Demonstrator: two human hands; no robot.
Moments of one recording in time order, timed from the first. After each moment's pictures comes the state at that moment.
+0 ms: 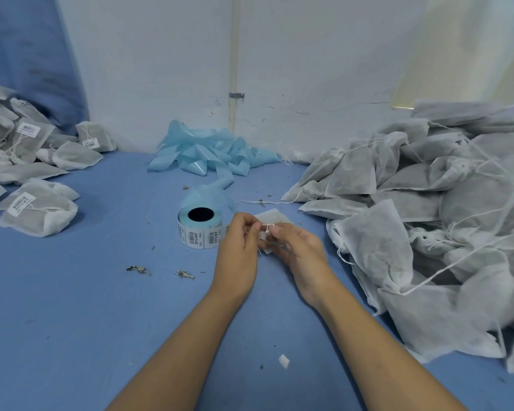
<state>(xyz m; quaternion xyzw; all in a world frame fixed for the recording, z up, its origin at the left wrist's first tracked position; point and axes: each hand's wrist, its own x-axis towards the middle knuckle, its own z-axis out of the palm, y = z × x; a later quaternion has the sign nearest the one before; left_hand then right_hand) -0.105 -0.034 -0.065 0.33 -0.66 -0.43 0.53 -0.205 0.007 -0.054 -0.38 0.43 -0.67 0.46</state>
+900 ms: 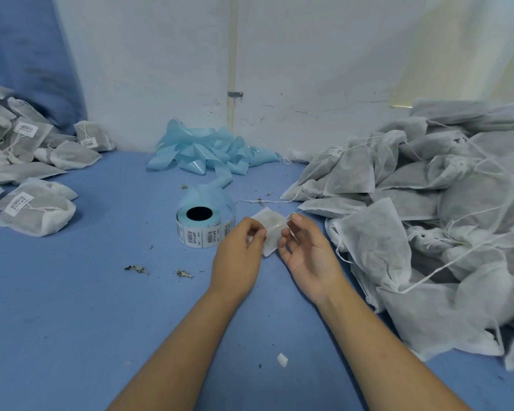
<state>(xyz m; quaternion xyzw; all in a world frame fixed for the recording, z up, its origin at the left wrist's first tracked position) -0.105 -0.038 -0.071 0.40 -0.71 -0.34 0.46 -0.220 0.004 -0.055 -0.20 0.33 -0.75 0.54</state>
